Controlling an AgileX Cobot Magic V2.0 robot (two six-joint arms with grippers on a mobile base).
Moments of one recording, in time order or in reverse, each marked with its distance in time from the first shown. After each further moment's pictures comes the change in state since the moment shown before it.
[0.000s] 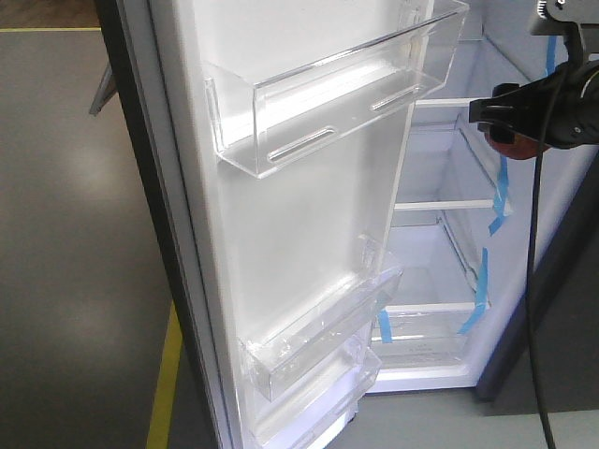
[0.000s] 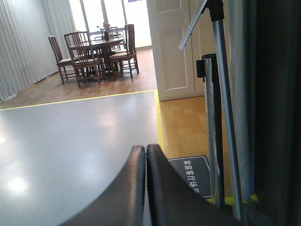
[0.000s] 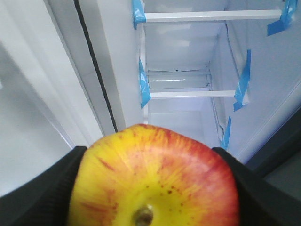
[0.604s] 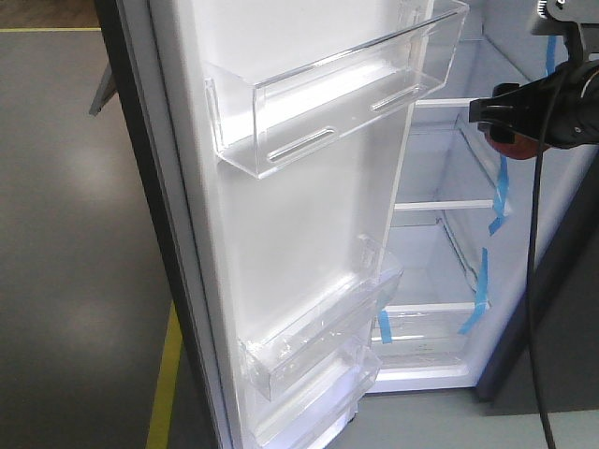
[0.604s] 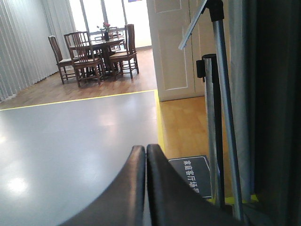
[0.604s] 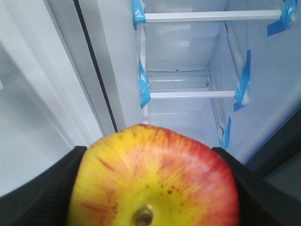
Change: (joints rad) left arm 0.000 0.000 0.000 0.000 0.000 0.000; right arm 0.000 0.000 0.000 0.000 0.000 0.000
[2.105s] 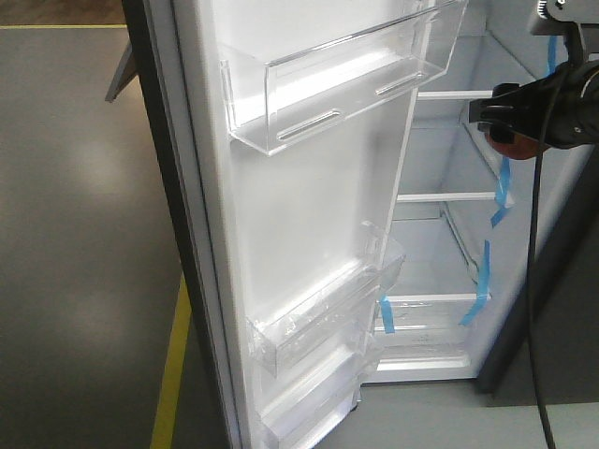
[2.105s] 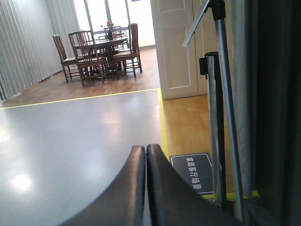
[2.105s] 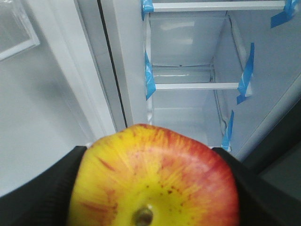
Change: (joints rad) left arm 0.000 0.000 0.000 0.000 0.000 0.000; right arm 0.000 0.000 0.000 0.000 0.000 0.000
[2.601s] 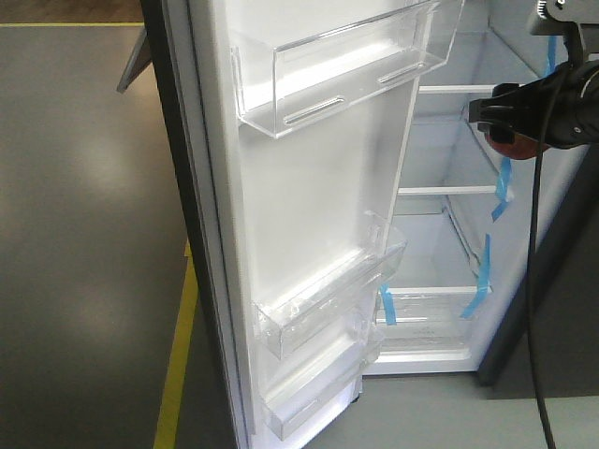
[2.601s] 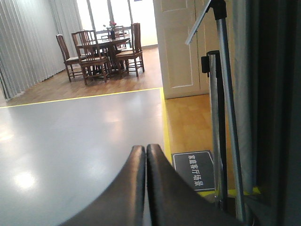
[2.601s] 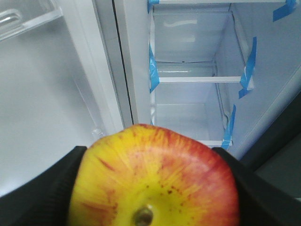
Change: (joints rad) left arm 0.000 0.000 0.000 0.000 0.000 0.000; right arm 0.000 0.000 0.000 0.000 0.000 0.000
